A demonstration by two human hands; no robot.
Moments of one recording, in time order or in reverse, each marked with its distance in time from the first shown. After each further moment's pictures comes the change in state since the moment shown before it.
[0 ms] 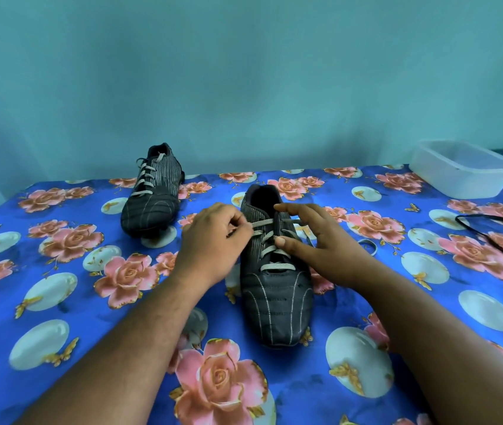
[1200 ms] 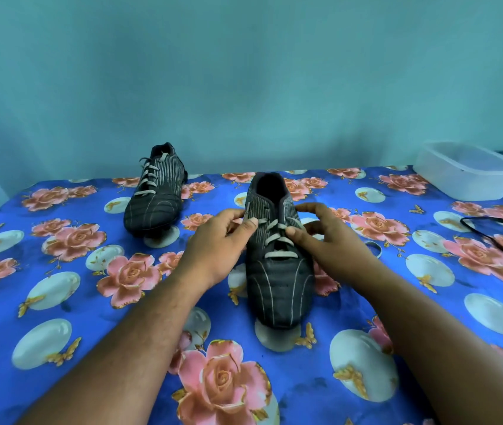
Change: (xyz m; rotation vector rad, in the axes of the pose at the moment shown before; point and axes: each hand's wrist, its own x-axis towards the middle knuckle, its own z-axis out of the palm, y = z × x) left_hand -0.002 -0.004 -0.001 -0.162 -0.168 -0.255; right_hand 0.000 -0.012 -0.001 0.184 0.058 0.273
